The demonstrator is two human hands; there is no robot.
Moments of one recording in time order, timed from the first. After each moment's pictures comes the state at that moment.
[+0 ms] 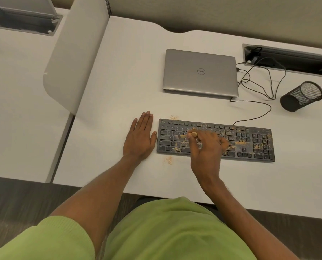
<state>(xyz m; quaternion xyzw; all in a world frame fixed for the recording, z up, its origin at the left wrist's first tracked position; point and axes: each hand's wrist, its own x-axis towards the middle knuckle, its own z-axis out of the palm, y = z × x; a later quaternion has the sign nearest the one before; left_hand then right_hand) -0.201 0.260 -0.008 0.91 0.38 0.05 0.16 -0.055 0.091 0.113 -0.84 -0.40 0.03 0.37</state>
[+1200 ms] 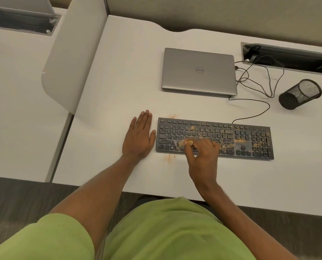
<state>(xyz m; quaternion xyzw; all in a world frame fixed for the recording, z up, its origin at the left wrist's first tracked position) -0.201 0.261 -0.008 0.91 0.38 0.05 0.15 -0.064 0.075 0.096 -0.83 -0.41 0.05 0.38</state>
